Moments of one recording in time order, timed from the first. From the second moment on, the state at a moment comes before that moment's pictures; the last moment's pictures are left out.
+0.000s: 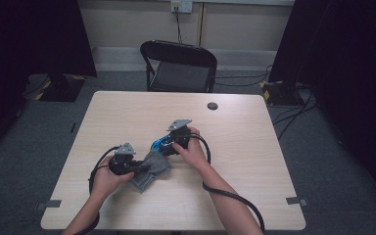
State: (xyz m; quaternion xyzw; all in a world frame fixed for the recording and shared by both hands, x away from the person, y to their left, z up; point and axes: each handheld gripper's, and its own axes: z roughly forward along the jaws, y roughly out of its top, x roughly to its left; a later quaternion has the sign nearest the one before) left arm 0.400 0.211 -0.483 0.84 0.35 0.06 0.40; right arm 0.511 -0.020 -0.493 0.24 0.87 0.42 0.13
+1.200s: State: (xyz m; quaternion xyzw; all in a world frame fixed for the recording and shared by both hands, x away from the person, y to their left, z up) left arm 0.428 0.222 -0.486 0.83 0.40 0.08 0.38; right arm 0.510 -0.019 -0.492 0.24 0.87 0.41 0.13
